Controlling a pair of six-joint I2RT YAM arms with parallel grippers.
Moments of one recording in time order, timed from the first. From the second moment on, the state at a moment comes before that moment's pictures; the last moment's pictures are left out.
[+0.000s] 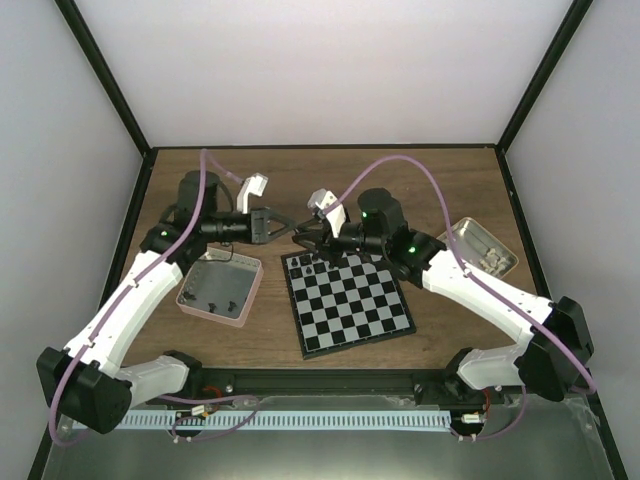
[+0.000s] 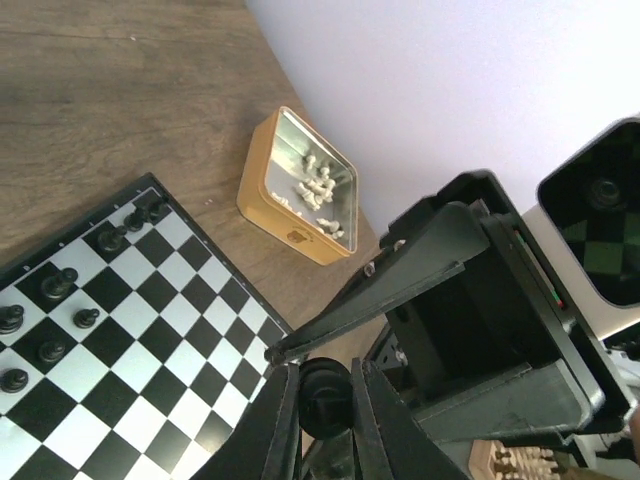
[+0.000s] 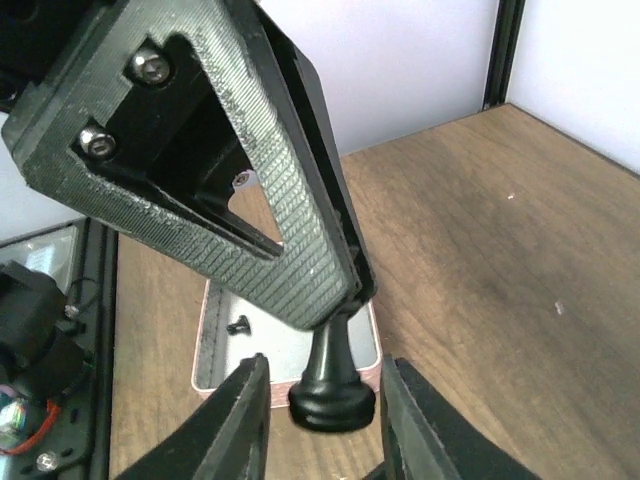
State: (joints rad) left arm -0.39 1.16 1.10 -0.47 0.83 -0.51; right arm 0.79 1.31 1.06 -0.07 -0.46 -0.04
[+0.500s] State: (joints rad) left arm -0.46 1.24 1.10 -0.46 0.44 -0.43; right arm 0.77 1.15 0.81 -0.11 -0.25 0.23
